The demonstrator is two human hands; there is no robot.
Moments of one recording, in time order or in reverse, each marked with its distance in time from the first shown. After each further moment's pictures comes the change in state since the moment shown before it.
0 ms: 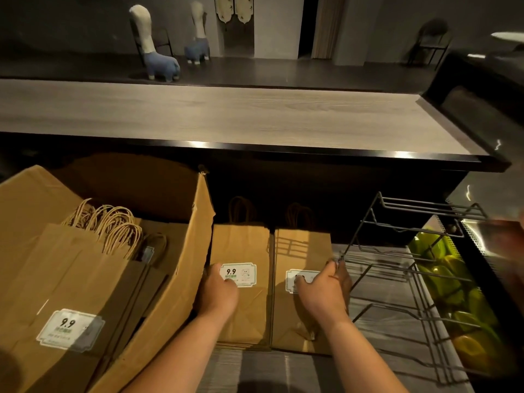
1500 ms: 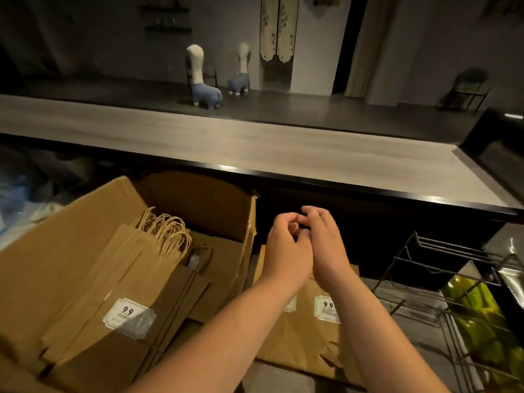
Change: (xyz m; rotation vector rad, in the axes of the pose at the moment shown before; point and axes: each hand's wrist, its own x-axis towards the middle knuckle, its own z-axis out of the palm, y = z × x) left_hand -0.072 0.126 -0.086 -0.590 -0.071 0.369; right_hand -0.064 -0.147 -0.063 0.791 -0.187 -0.455
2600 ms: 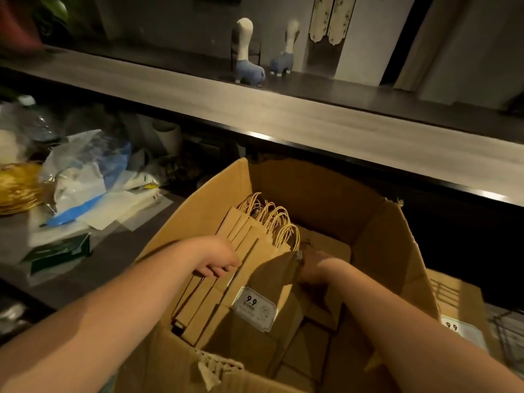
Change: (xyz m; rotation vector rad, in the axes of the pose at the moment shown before) left_hand 0.076 -0.112 -0.359 0.641 -0.466 -0.722; right_hand 0.000 0.045 0.247 -1.313 -0.692 0.380
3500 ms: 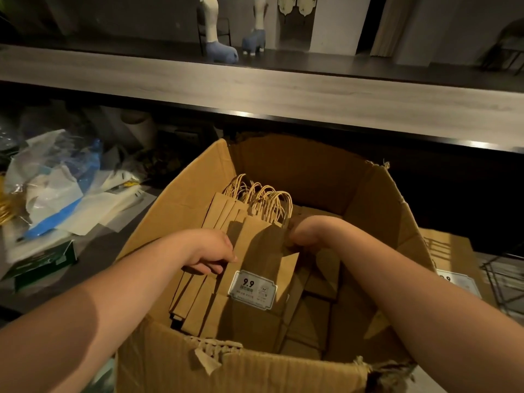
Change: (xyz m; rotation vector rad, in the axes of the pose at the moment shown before) left_hand 0.009 -0.004 0.010 0.086 -0.012 0.036; right_hand 0.021 -0.001 -0.007 0.143 -0.072 0.037
